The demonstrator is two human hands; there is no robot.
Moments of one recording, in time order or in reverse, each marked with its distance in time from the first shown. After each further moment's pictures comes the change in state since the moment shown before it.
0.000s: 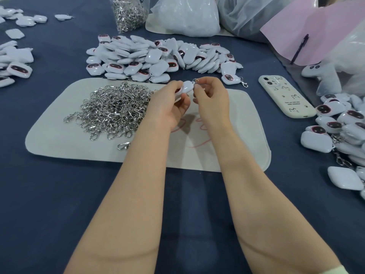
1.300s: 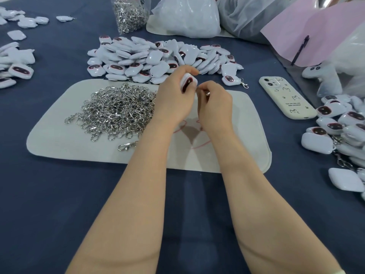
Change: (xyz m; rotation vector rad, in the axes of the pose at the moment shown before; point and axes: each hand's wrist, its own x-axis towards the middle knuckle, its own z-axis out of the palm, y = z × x) left_hand -0.003 -0.003 0.000 1.069 -0.068 0.833; right_hand 0.001 0.004 -0.007 -0.465 0.012 -0.230
